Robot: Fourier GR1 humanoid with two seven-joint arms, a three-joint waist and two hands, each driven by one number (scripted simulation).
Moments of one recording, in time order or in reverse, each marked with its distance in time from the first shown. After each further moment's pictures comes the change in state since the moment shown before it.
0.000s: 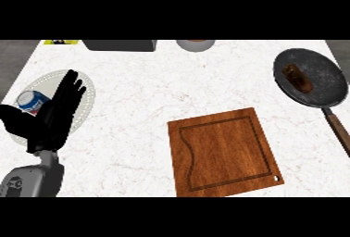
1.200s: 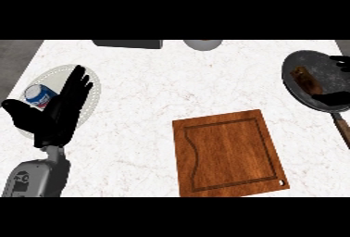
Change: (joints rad) left arm -0.038 -0.010 -0.028 0.007 -0.005 0.004 0.007; right arm -0.248 0.304 0.316 -0.036 0.376 -0.630 0.276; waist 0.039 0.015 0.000
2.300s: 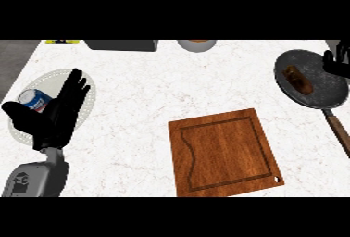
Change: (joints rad) left arm 0.017 0.004 0.009 0.017 -0.001 0.014 -0.016; right arm 0.027 0.086 0.155 -0.416 0.105 0.020 0.122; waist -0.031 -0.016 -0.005
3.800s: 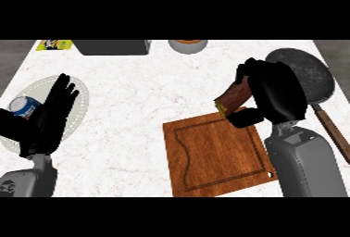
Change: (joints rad) left arm 0.051 0.044 0.025 -0.017 0.038 0.011 0.000; right arm 0.342 0.435 0.595 -1.088 0.289 0.538 0.537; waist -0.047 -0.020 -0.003
